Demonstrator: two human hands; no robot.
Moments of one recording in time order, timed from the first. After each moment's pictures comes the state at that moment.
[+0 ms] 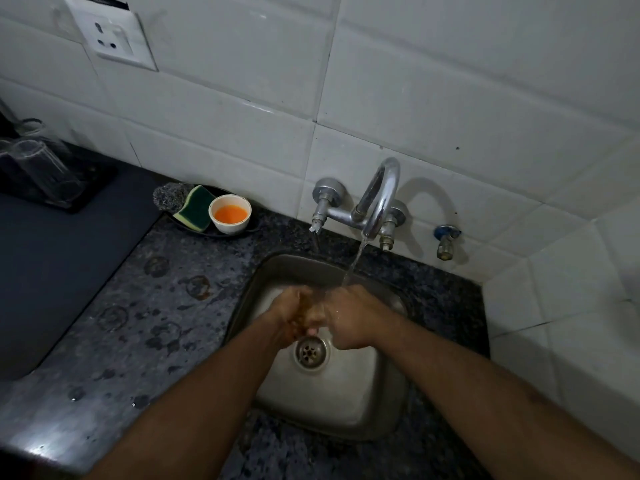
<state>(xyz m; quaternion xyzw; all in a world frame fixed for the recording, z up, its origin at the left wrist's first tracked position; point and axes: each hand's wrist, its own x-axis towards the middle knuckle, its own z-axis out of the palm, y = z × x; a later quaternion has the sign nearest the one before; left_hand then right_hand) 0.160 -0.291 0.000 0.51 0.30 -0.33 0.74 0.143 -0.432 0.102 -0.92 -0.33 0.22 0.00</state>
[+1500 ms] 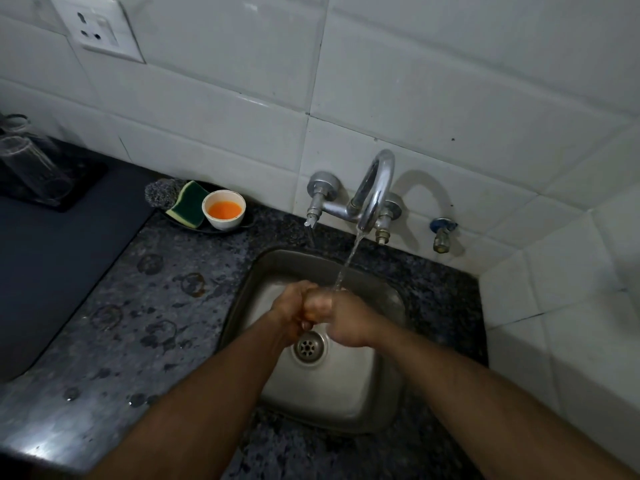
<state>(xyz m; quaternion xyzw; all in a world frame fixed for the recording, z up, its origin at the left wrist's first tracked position) 0.160 -0.306 -0.002 0.52 0.30 -0.36 0.72 0.127 -0.429 0.085 -0.90 -0.03 0.32 0.30</state>
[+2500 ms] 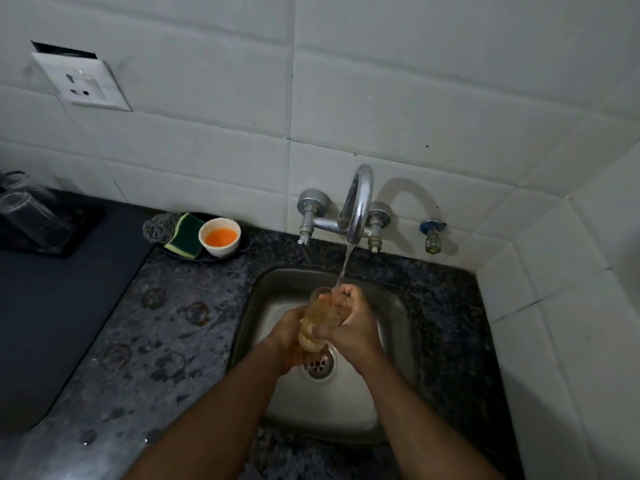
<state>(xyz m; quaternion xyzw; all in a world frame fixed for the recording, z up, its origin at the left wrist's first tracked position) 0.147 -0.291 0.005 0.50 0.28 -0.44 0.69 0.103 -0.419 0.040 -0.80 0.19 0.04 0.57</state>
